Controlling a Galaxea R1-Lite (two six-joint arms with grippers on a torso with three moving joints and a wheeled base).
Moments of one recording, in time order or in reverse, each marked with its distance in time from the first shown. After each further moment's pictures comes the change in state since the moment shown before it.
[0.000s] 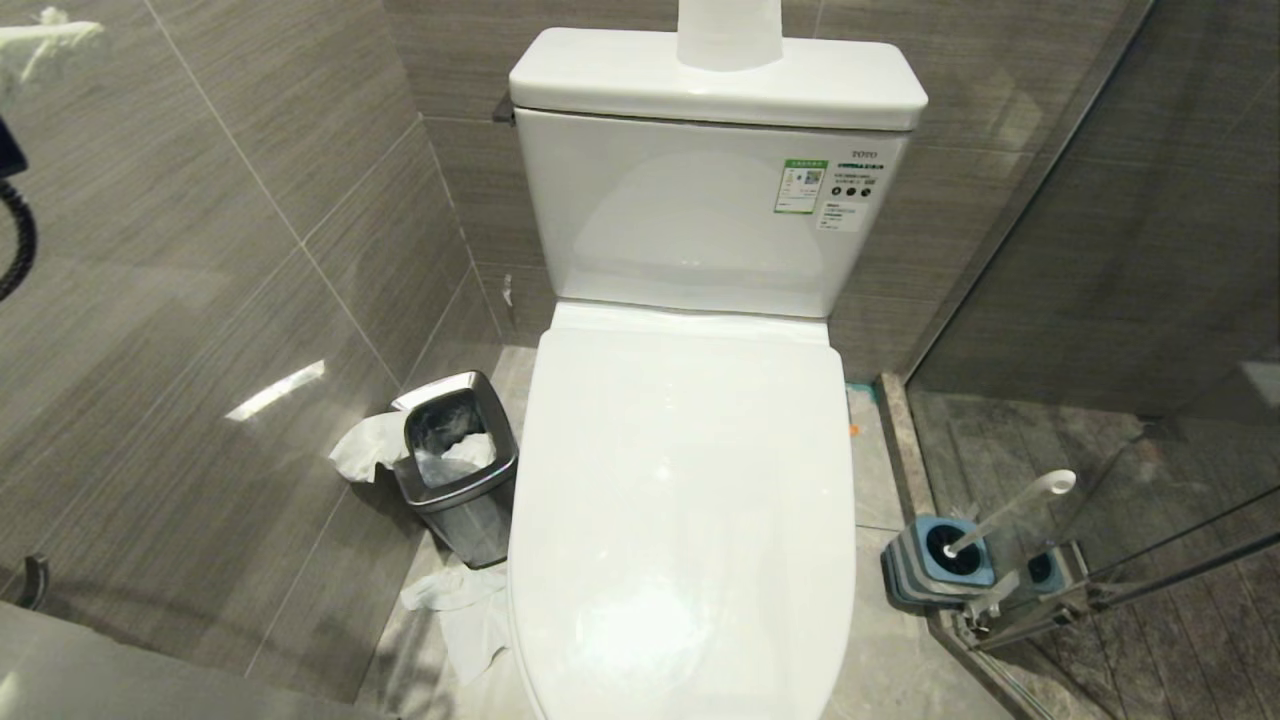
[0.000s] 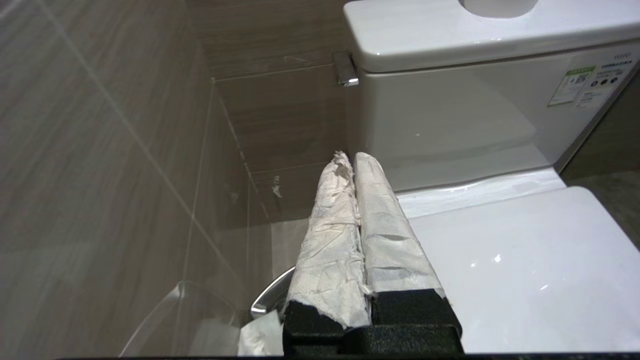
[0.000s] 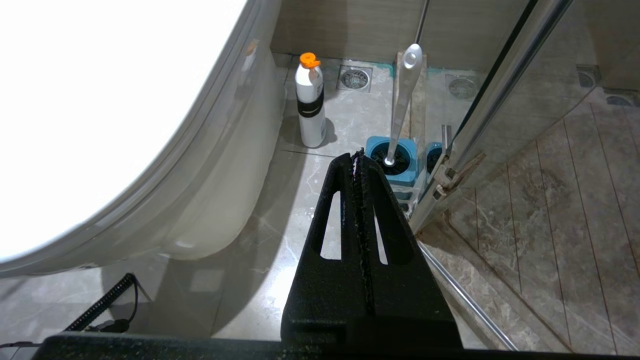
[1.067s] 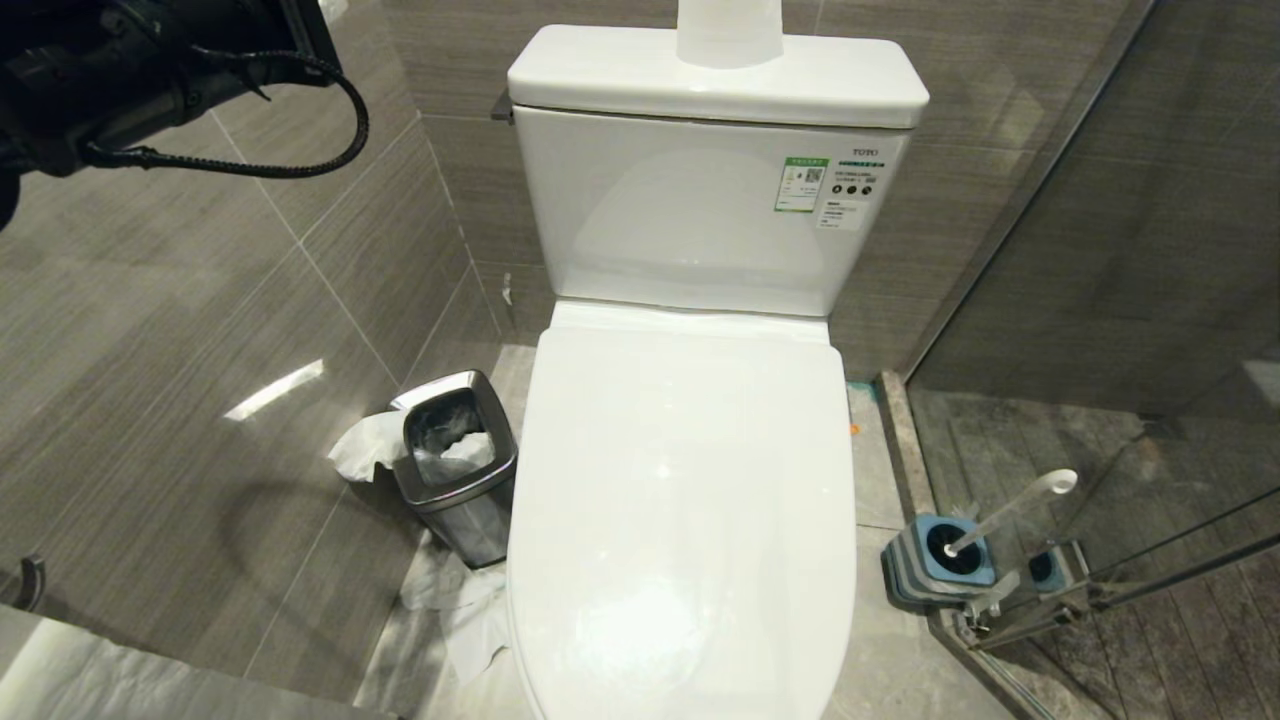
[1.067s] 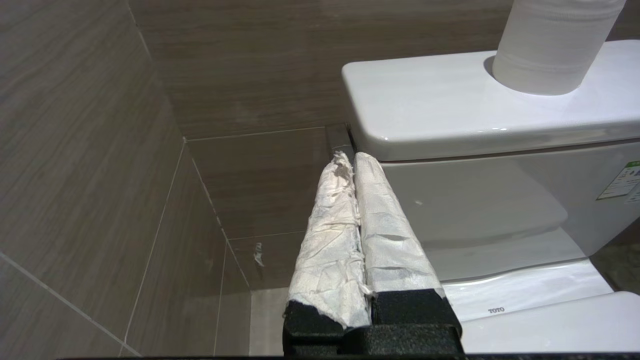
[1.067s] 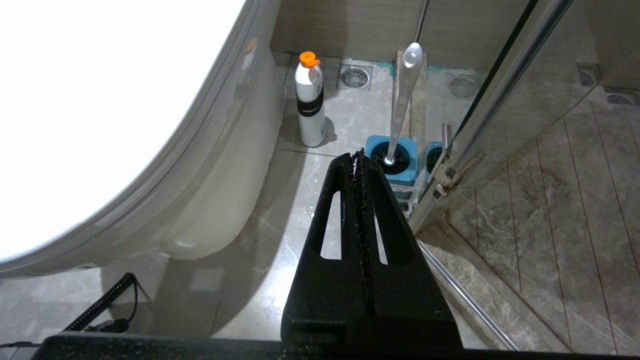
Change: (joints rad) left arm -0.139 0.479 -0.408 -0.188 0.107 -0.026; right arm 0.000 0.000 0.000 0.000 0.000 0.000
